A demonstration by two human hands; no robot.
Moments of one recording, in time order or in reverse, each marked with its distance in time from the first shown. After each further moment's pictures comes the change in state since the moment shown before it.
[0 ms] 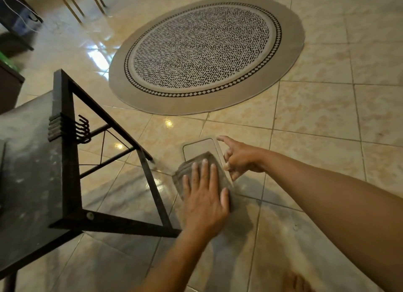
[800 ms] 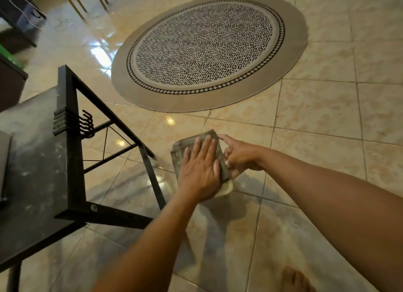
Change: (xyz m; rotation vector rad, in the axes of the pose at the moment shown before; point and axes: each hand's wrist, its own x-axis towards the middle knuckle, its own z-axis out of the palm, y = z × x) left_hand 0.060 -0.020 -0.021 0.047 0.016 0.135; right_hand -0.004 -0.004 0.005 -0.013 -0.035 0.012
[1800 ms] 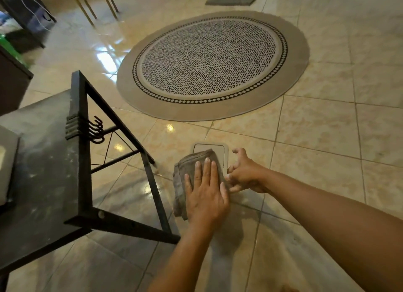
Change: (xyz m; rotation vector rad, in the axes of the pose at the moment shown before) left_hand -0.030 0.027 0.019 -0.103 0.070 -0.203; right_hand 0.001 0.011 0.015 0.205 0.209 0.083
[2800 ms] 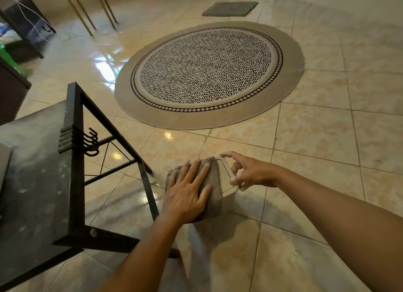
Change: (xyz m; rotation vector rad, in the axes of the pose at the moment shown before) left_hand 0.037 -0.058 -0.023 0.091 -0.067 0.211; right_hand 0.016 -0.006 -0.047 -0.308 -0.215 -0.251
